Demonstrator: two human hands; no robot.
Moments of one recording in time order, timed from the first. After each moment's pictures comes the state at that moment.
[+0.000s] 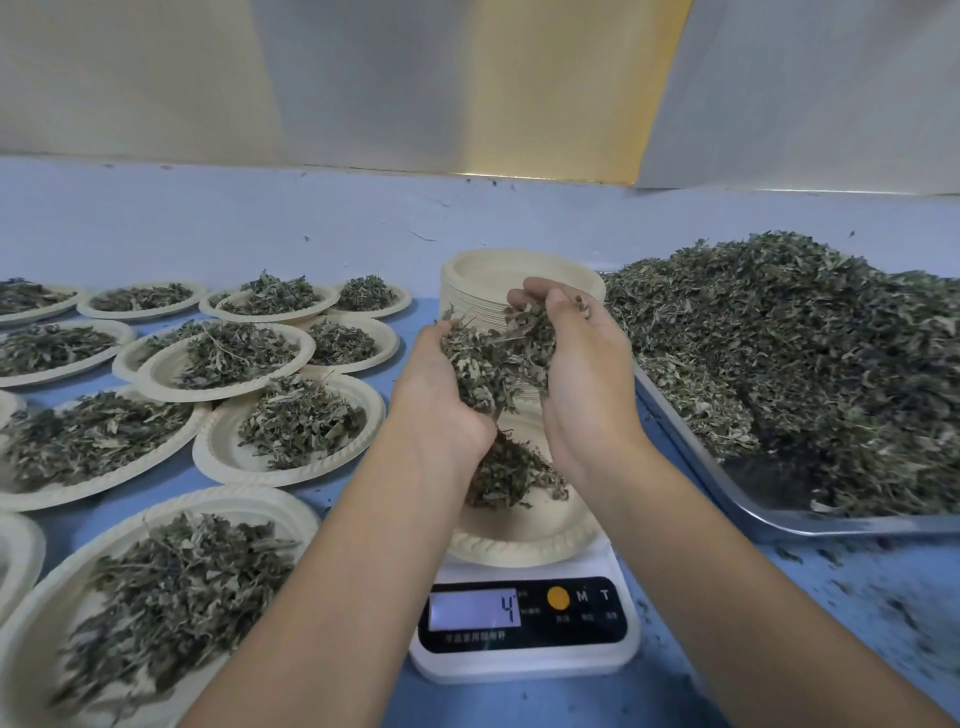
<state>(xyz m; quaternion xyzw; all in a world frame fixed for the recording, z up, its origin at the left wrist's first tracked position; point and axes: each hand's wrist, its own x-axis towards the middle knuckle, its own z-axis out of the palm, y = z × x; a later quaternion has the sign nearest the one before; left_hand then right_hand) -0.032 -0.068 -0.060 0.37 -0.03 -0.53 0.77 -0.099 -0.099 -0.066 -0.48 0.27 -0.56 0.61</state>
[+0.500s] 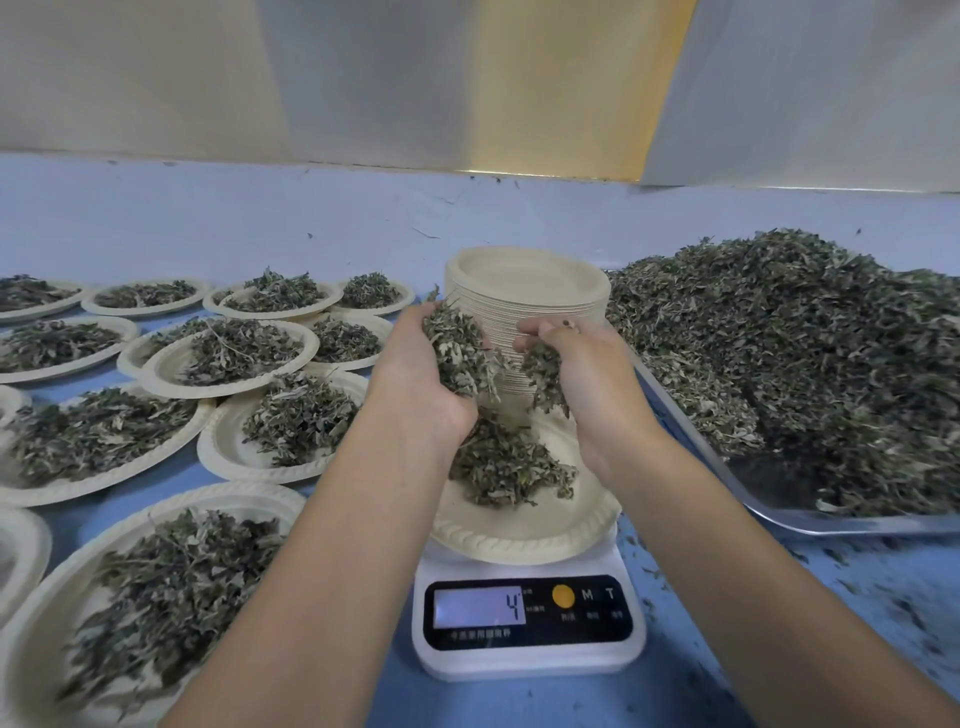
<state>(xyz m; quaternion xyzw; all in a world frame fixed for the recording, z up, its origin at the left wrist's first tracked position) -0.016 -0.065 -0.055 0.34 -0.06 -0.52 0.78 -0.112 -0.116 -0.073 -0.60 0.36 -0.45 0.55</state>
